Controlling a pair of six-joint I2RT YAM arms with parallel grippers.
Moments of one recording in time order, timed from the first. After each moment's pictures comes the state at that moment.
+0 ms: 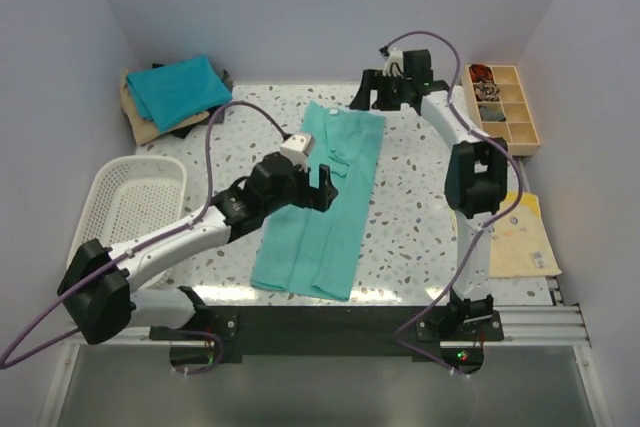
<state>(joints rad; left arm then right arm) -0.84 1.27 0.83 -0.08 -0.07 -0.45 0.21 2.30 2.01 -0.43 -0.52 0.20</state>
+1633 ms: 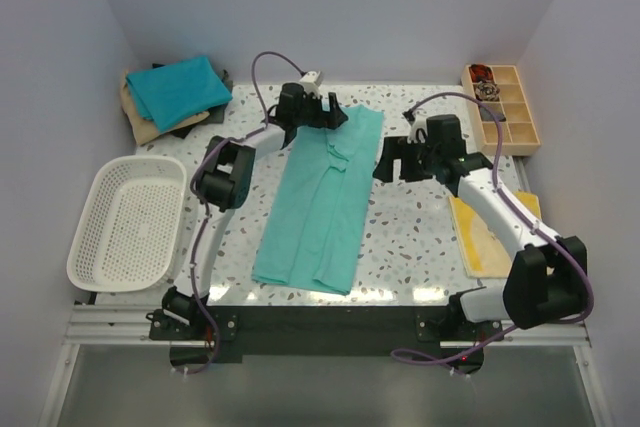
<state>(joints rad) -0.39 2.55 1.93 0.27 0.37 -0.35 0.25 1.37 1.04 -0.42 -0.30 0.22</state>
